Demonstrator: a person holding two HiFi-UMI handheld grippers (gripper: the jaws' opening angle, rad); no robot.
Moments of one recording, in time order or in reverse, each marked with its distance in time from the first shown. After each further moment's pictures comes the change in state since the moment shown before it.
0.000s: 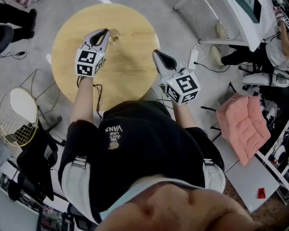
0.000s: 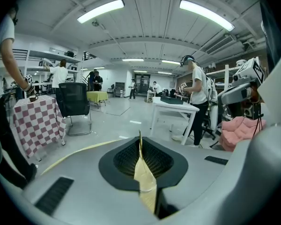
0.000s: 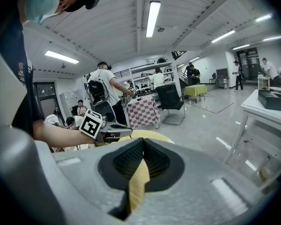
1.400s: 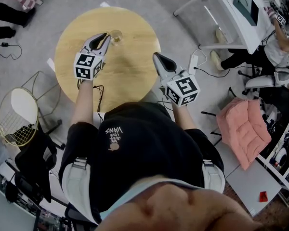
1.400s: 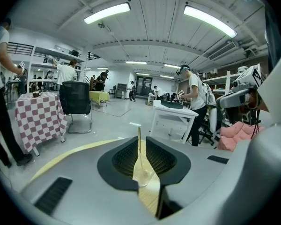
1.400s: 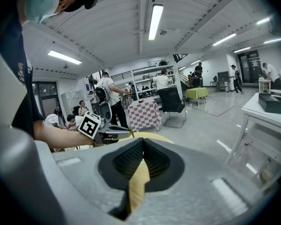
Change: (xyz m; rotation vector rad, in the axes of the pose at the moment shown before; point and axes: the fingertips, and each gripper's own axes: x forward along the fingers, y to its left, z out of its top) left arm -0.026 -0.004 0.000 -0.058 -0.031 0.002; right arm -0.013 0.015 0.006 -0.018 -0.027 0.005
